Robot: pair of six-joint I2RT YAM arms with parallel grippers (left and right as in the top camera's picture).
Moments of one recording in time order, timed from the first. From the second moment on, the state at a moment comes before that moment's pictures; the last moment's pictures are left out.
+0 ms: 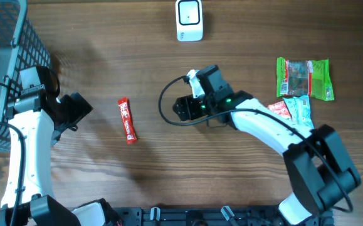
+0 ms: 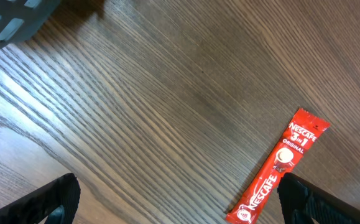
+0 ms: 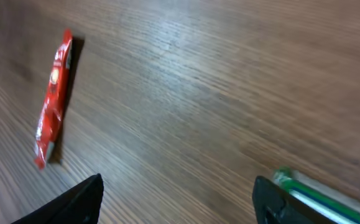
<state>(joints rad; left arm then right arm) 0.30 1.42 1.08 -1.01 -0.03 -0.47 0.56 1.75 1.02 -0.24 -0.32 0.24</state>
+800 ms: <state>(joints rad) 0.30 1.42 1.08 -1.01 -0.03 -0.47 0.39 1.80 1.01 -0.51 -0.22 -0.42</state>
